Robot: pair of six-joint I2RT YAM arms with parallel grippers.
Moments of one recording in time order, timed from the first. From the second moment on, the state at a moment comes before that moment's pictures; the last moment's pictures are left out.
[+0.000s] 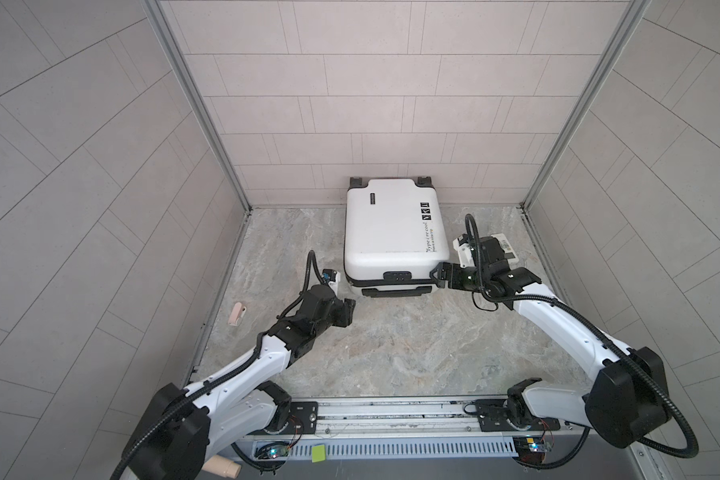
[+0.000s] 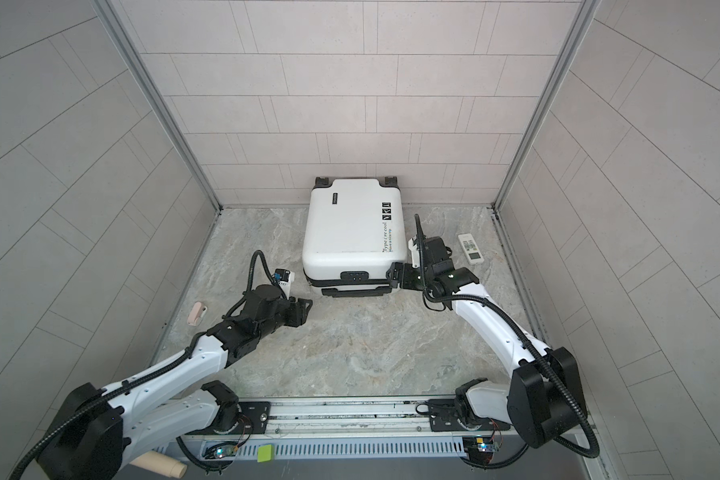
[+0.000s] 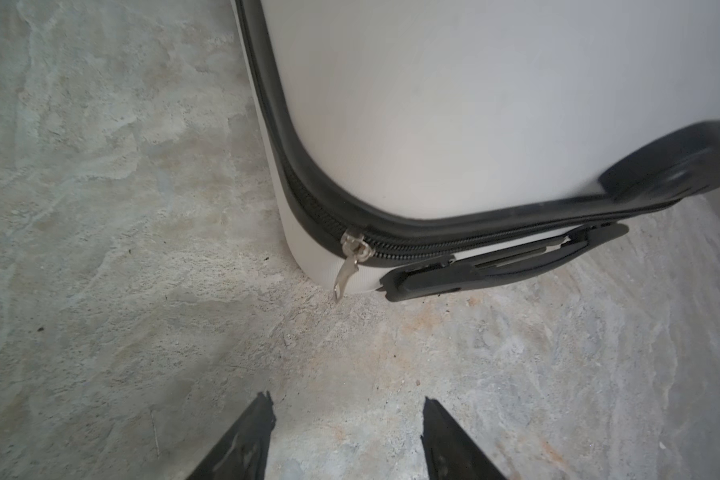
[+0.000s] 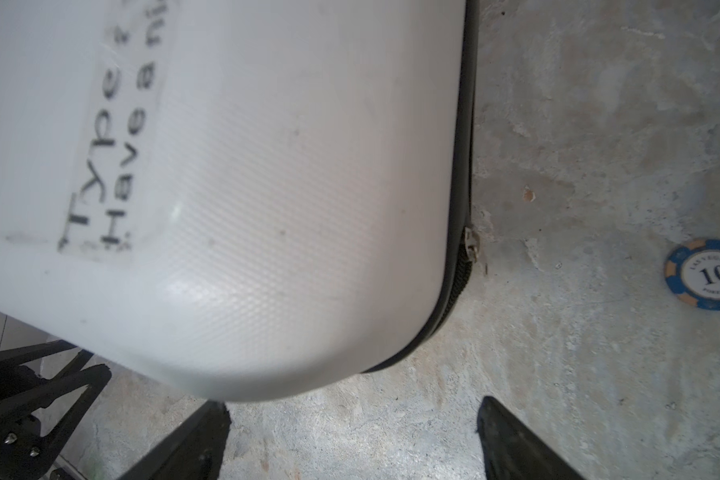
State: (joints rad) left arm -0.56 1.04 0.42 -0.02 -0.06 -0.40; right arm 0.31 1.26 0.94 -0.50 -0.21 0.44
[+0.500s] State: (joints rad) left arm -0.56 1.14 0.18 0.52 -0.16 -0.29; right arm 0.31 1.24 0.94 -0.50 -0.20 0.44
